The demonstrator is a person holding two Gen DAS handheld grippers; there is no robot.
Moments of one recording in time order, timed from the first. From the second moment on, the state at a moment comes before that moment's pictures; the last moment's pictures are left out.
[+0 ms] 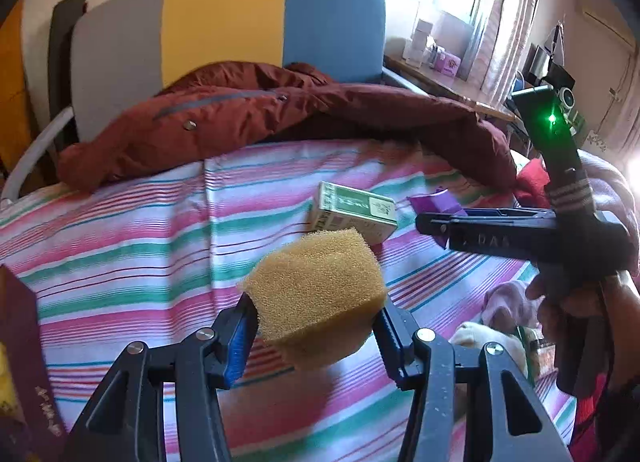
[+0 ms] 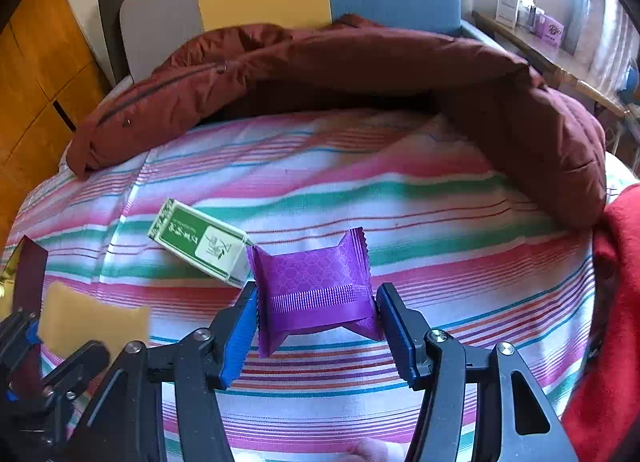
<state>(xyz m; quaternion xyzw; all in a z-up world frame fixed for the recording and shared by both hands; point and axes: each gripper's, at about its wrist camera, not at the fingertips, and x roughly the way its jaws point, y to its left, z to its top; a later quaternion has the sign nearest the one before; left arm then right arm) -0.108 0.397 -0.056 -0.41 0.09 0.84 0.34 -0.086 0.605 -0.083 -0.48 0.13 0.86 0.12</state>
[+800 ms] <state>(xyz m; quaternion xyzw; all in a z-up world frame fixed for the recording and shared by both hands) -0.084 0.228 0.005 -0.36 0.06 0.90 0.22 -0.080 0.520 -0.040 -0.40 0.15 0.90 -0.01</state>
